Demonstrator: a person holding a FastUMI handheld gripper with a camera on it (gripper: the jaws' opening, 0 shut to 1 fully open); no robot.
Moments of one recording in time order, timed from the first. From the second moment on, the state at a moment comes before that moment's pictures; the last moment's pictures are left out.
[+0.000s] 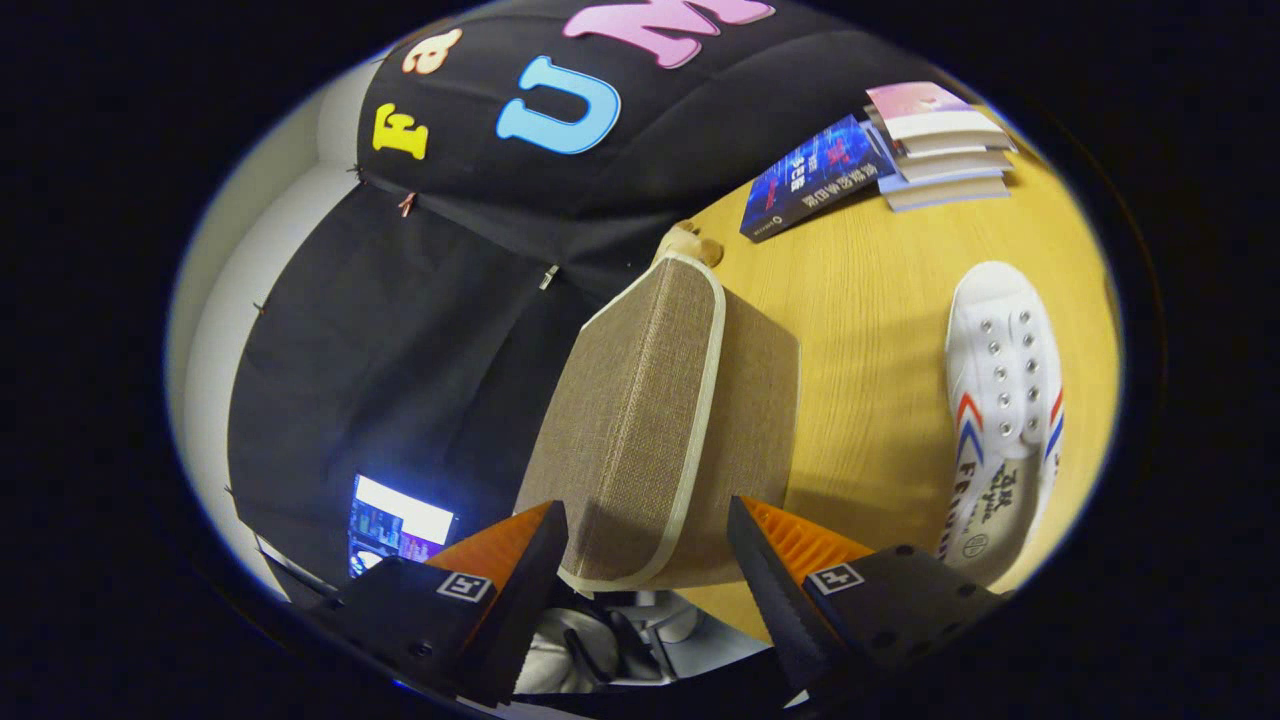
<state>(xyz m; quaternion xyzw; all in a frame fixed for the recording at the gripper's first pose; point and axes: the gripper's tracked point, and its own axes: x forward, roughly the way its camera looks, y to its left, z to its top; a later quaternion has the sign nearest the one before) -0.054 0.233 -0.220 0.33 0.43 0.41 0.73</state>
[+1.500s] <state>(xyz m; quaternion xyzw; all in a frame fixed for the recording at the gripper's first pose) -0.056 0.275 -0.153 0.53 0.50 0.41 0.55</state>
